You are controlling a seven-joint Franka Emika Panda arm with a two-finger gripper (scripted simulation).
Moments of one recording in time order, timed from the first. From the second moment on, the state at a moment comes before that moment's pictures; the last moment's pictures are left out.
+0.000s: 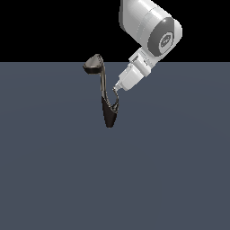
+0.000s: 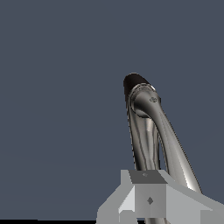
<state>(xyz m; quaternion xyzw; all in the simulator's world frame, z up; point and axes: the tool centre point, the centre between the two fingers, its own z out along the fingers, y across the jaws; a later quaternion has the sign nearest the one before) 0.079 -0.001 0.183 -0.65 0.66 0.27 0.27</state>
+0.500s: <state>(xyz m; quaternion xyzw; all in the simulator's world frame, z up) 0.062 -0.002 0.185 -0.65 0.66 0.26 0.27</state>
